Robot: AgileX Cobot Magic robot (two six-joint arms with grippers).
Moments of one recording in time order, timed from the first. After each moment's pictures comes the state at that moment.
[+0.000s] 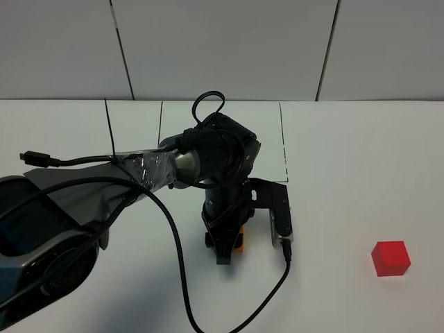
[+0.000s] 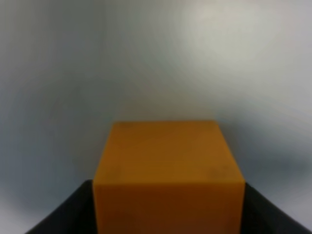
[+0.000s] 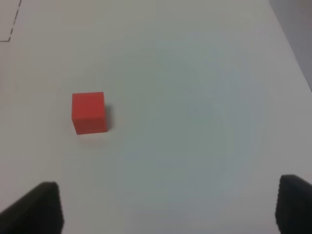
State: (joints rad) left arm -0.70 2.37 -1.84 0.07 1.04 0.84; right arm -0.08 0.05 -0.49 -0.01 1.04 -0.06
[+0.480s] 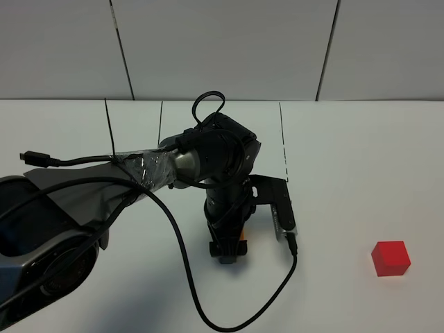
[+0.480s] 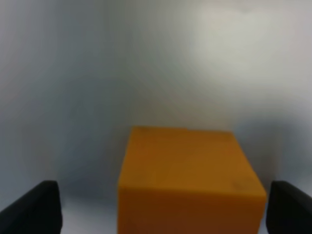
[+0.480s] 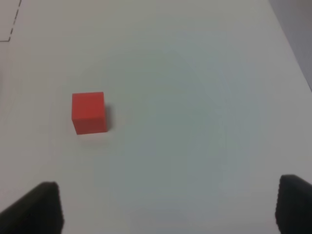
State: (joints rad) left arm -0.70 2.37 -1.84 0.07 1.01 0.73; right arm -0.08 0.05 -0.49 -0.01 1.04 -0.06
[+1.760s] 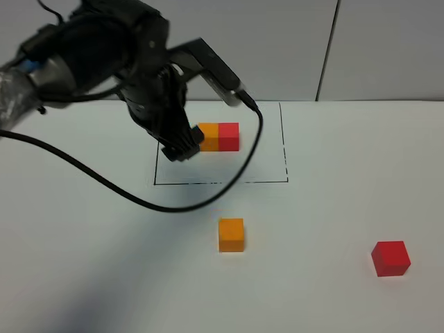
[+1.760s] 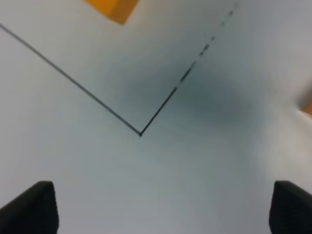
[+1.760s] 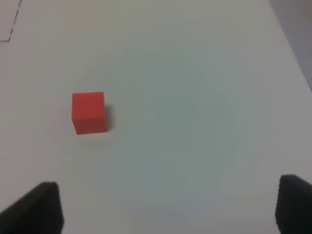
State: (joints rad) left arm -0.51 1.98 -1.84 0.17 1.06 0.32; right arm -0.08 0.05 -0.49 -0.01 1.04 -0.06
